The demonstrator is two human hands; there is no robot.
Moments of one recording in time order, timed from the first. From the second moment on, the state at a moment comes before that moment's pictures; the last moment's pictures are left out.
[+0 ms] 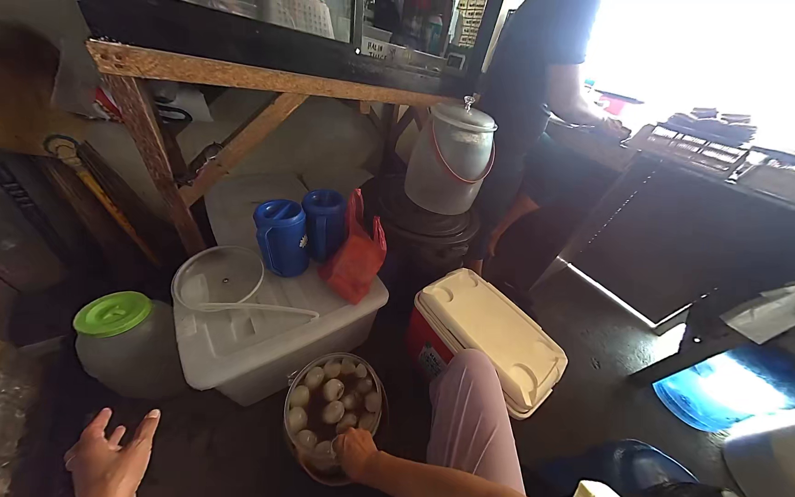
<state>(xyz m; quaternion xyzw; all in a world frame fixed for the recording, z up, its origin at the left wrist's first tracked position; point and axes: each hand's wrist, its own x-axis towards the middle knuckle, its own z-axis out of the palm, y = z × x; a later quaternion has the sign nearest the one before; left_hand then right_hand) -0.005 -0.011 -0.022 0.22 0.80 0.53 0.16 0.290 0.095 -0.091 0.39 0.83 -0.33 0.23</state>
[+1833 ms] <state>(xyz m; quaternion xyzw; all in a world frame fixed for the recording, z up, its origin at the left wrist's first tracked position) 0.012 0.003 -0.006 0.19 0.82 0.51 0.16 0.273 0.235 -0.061 0.48 0.80 -0.24 0.27</state>
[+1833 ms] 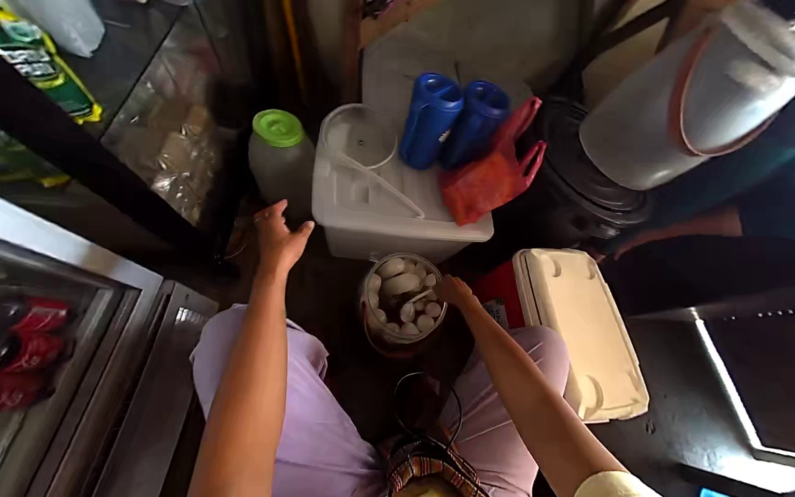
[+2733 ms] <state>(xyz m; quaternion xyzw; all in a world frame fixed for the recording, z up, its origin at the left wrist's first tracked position) 0.010 0.011 -0.006 0.21 0.82 0.50 0.16 0.278 0.245 -0.079 0.50 0.79 -0.27 0.22</state>
